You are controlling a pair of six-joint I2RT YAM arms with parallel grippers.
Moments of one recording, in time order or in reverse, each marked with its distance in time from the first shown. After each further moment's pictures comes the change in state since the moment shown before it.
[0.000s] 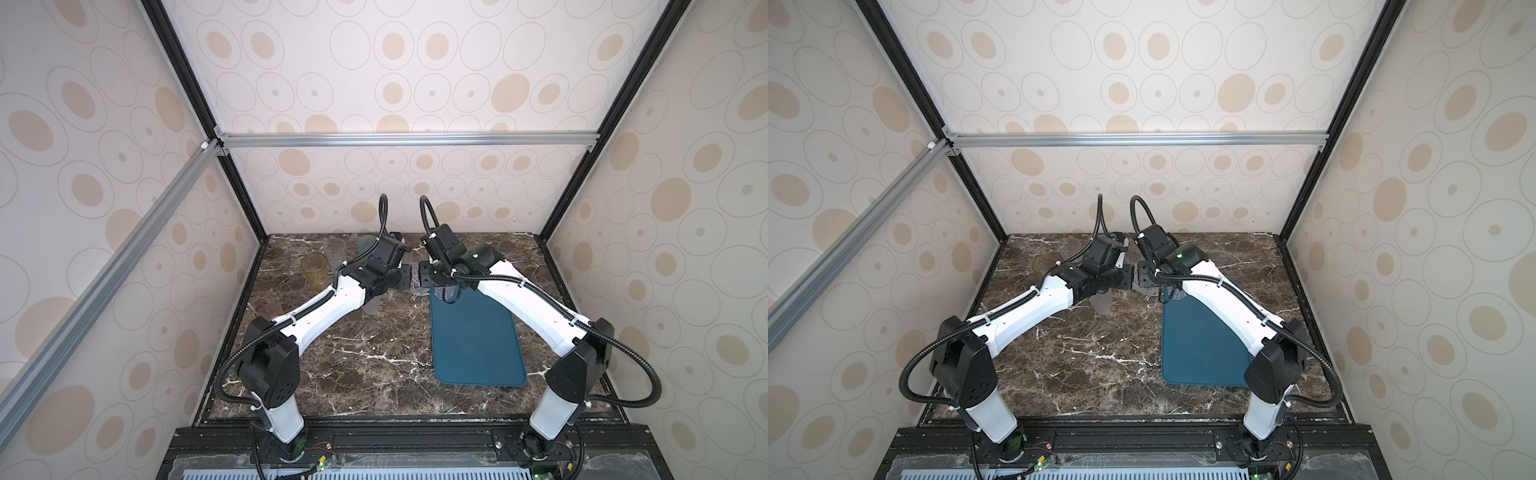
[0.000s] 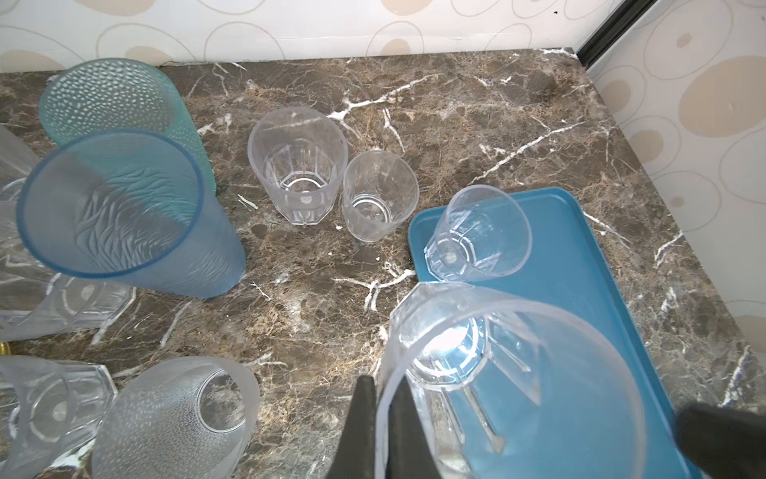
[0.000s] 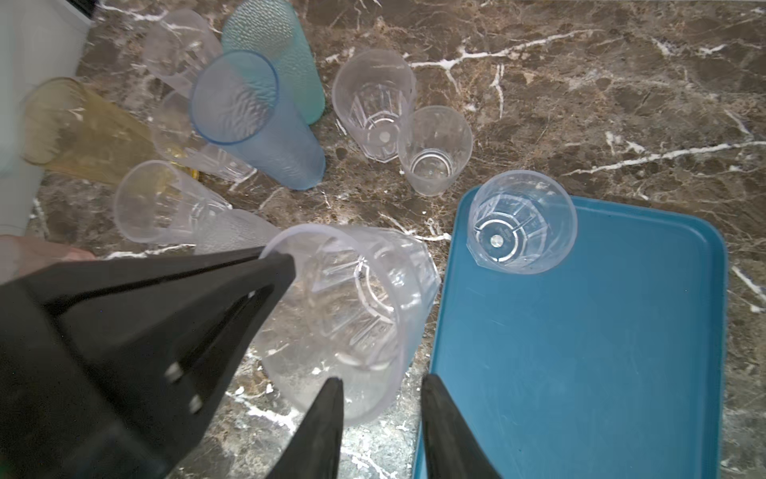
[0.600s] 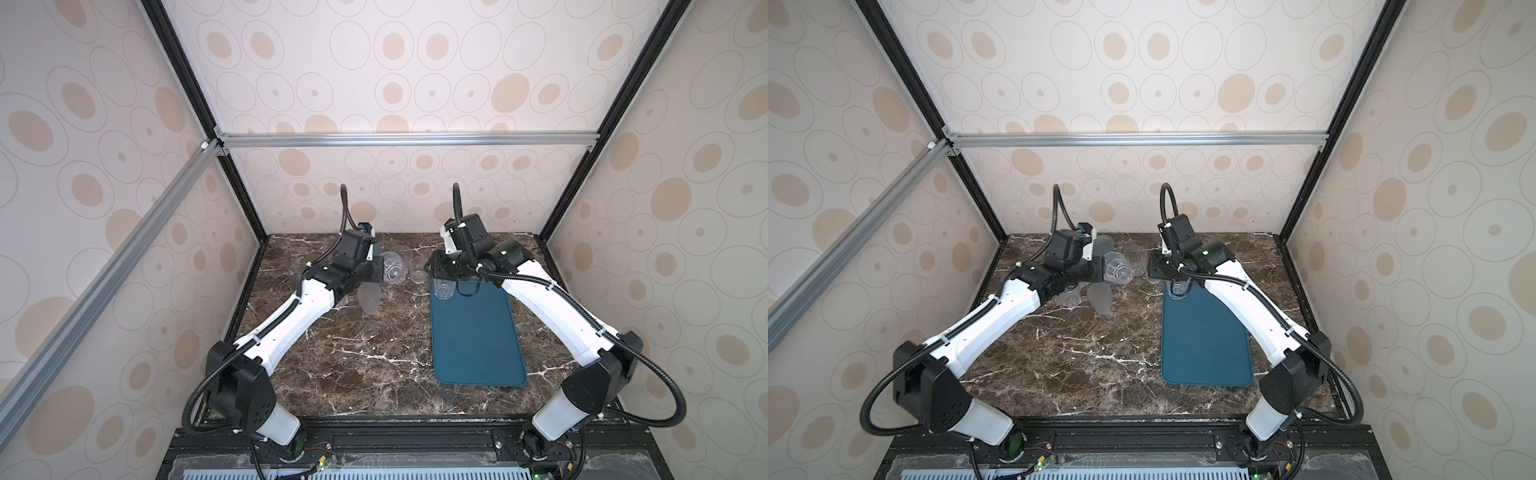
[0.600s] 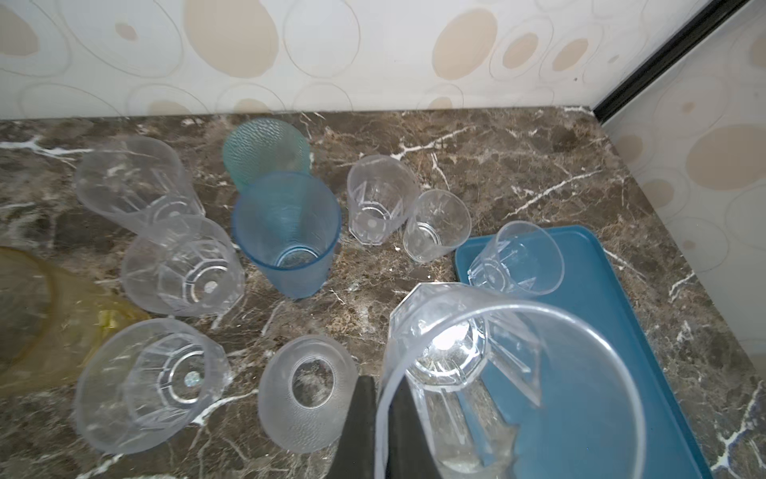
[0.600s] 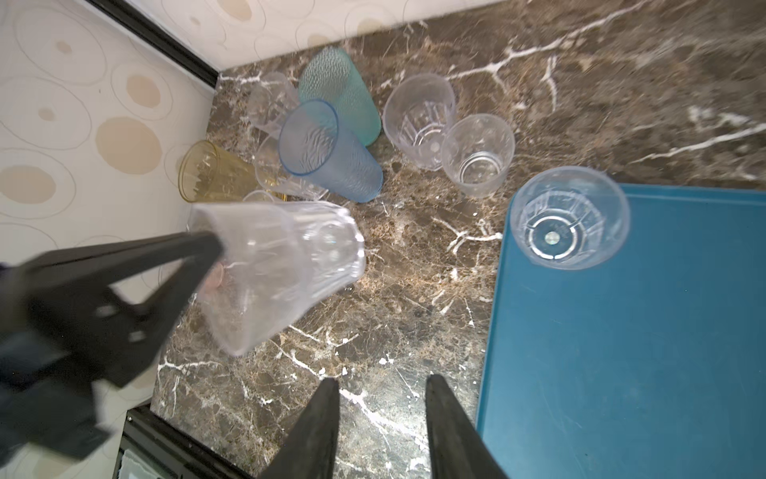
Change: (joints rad) left arm 0.123 -0.129 -0.071 -0.023 0.008 0.065; right arm -0.094 -0.154 -0.053 0.074 -0.238 0.076
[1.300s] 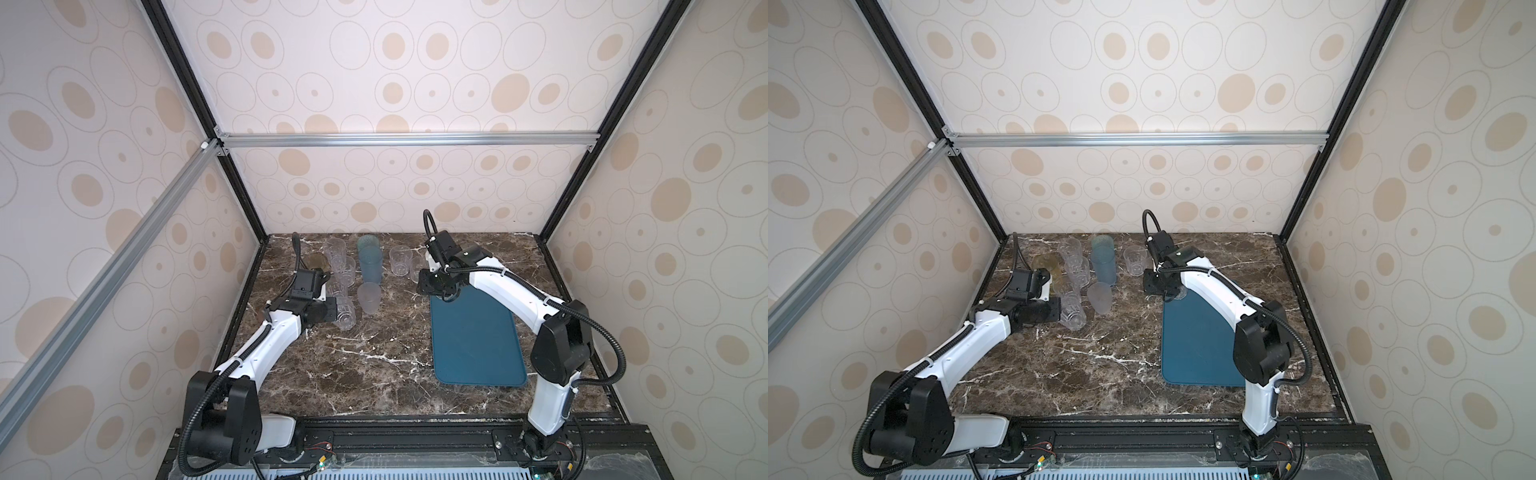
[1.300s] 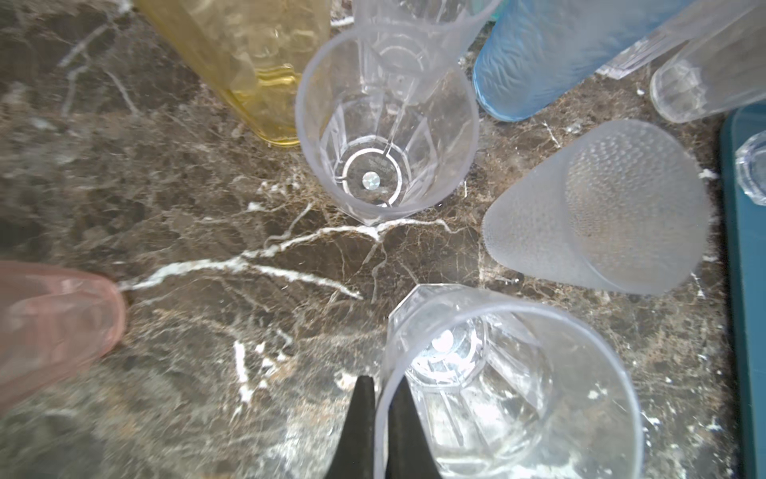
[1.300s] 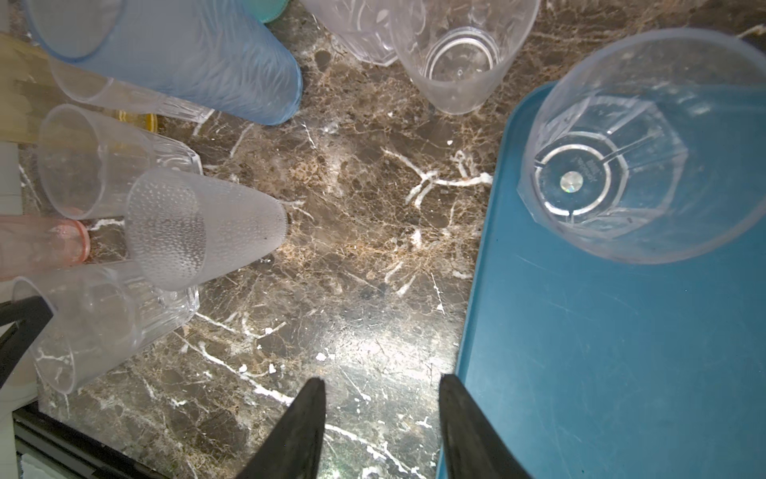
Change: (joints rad) left arm 0.357 -0.282 -0.459 -0.087 0.085 0.107; right arm -0.023 0.264 -0.024 -0.010 -0.079 -0.045
